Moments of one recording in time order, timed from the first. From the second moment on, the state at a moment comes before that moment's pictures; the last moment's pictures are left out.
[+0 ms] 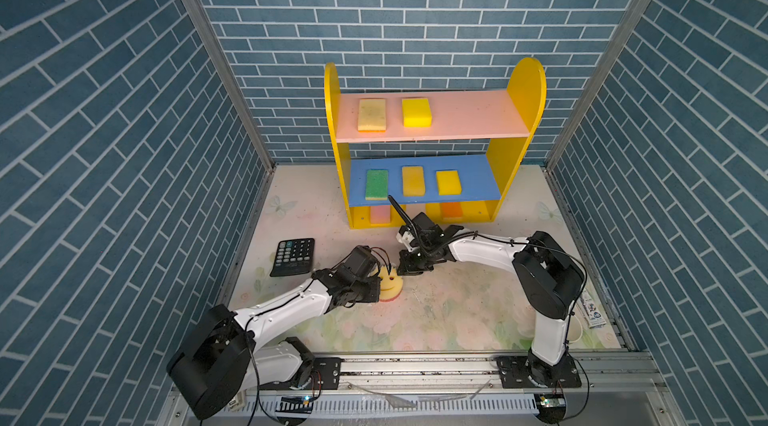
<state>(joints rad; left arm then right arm) -0.69 1.20 0.55 -0.41 0.07 -0.63 0.86 1.90 1.26 -0.46 -0.43 0.55</state>
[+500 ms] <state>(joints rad) -0.63 0.84 0.64 -0.53 -0.04 -0.61 0.80 1.84 1.42 -0.75 -0.32 0.41</state>
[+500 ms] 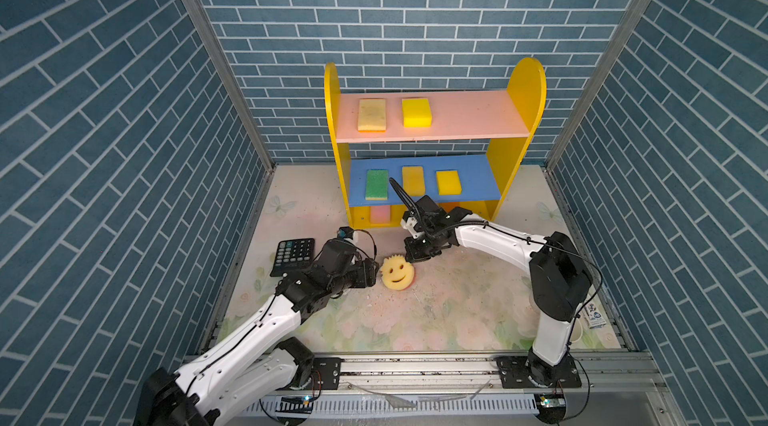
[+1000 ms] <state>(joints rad) -0.62 0.45 0.64 -0.80 -0.39 -0.67 0.69 1.68 1.47 -0.83 -0.30 0.35</state>
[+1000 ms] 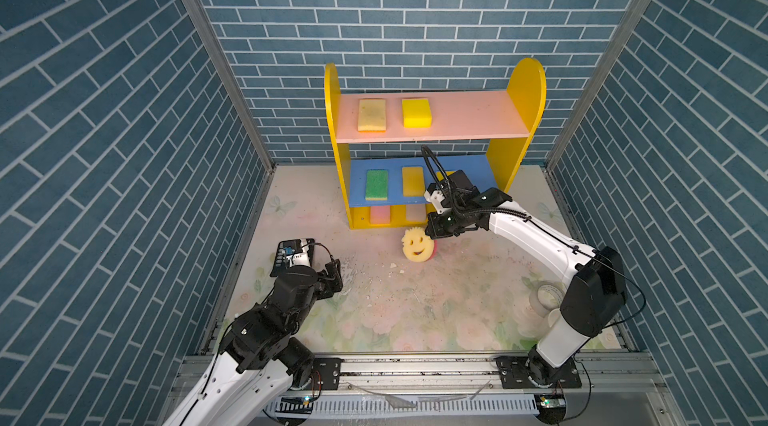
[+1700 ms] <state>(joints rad) -0.55 0.69 0.54 -0.37 0.12 -0.67 0.69 1.67 1.39 -0.65 -0.50 0.43</state>
